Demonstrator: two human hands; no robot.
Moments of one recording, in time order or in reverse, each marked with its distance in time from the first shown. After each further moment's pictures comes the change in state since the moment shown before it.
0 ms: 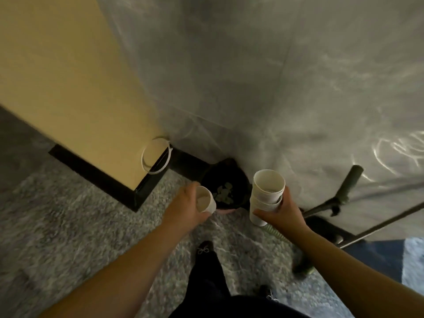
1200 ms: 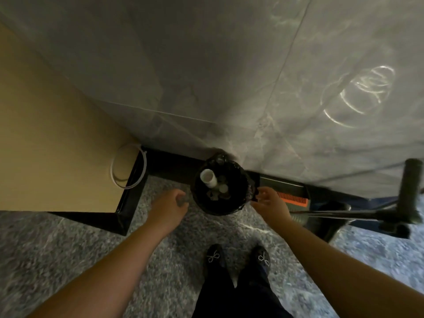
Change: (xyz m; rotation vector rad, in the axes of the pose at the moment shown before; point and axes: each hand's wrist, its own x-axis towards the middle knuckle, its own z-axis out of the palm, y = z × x) left_hand 0.183 -0.068 -0.009 0.012 -0.273 -0.085; right_hand 0.146 0.055 0.092 0.030 0.074 0.426
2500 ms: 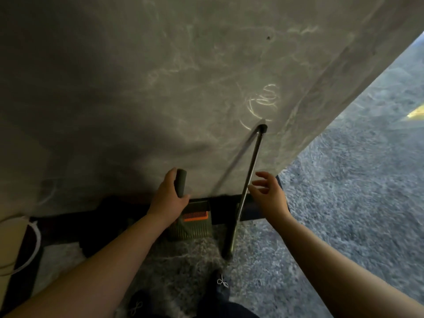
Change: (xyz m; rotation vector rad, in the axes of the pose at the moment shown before) left_hand -0.101 0.385 0.182 -0.126 -0.030 0.474; right_hand -0.116 0.132 -0.387 0.413 0.515 -0.129
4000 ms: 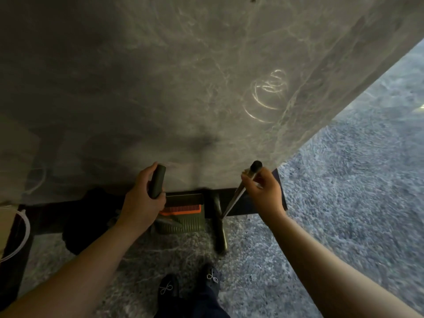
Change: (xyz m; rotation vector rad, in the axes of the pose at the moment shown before) left_hand 0.013 -0.013 0.024 -0.180 0.137 0.006; right_hand 0.050 0.026 -0.015 0.056 0.041 -0.108
